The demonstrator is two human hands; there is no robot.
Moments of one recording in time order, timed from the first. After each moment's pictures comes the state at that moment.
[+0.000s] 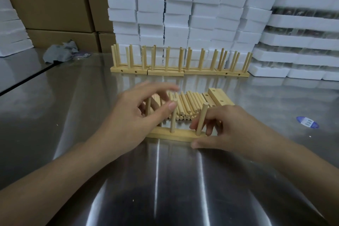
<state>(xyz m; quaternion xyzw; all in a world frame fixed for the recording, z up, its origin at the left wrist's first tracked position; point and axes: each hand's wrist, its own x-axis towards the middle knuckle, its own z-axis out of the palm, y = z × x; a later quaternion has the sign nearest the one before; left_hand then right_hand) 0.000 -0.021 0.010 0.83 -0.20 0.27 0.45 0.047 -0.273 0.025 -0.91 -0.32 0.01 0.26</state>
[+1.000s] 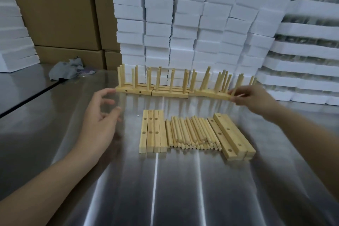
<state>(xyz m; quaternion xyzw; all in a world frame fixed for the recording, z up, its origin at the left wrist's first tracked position) 0.059 0.058 -0.012 0.74 0.09 0.33 0.58 0.248 -0.336 0.045 -0.90 -0.14 -0.07 0.40</state>
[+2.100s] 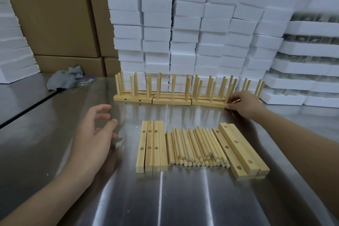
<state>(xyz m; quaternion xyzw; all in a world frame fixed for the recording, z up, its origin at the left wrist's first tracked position) 0.068 0.064 -0.020 0.73 0.14 0.33 0.58 0.329 -0.315 0.008 -0.94 -0.10 -0.10 0.30</state>
